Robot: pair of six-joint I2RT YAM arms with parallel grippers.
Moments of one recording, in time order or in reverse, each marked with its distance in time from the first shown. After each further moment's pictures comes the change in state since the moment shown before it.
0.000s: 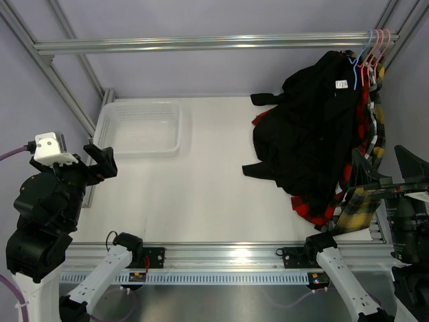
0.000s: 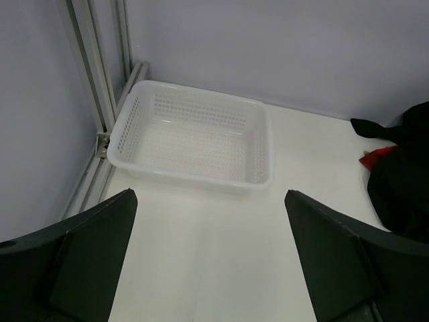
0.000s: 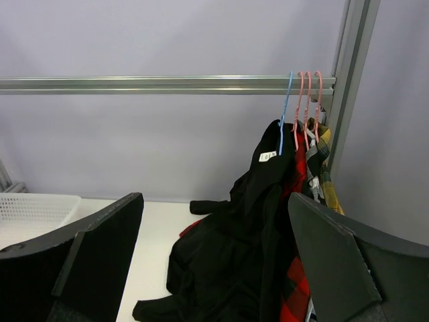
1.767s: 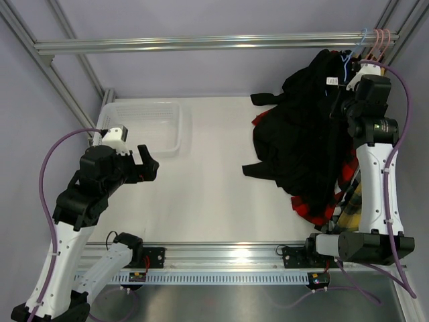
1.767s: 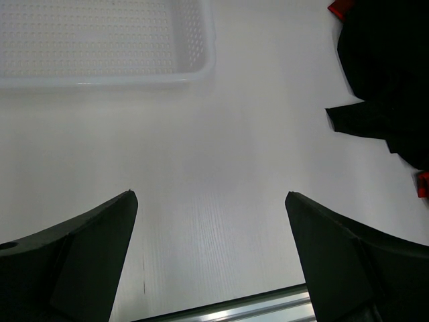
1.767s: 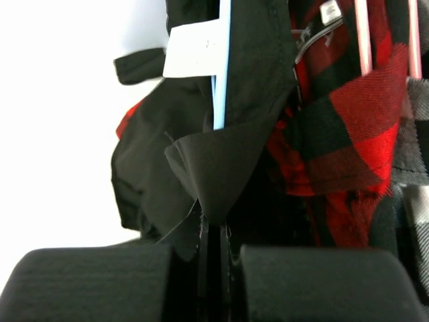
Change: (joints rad) left arm 0.000 0.125 -0.303 0.022 0.361 -0.093; right arm -0.327 0.838 0.124 -0.063 -0.117 0.133
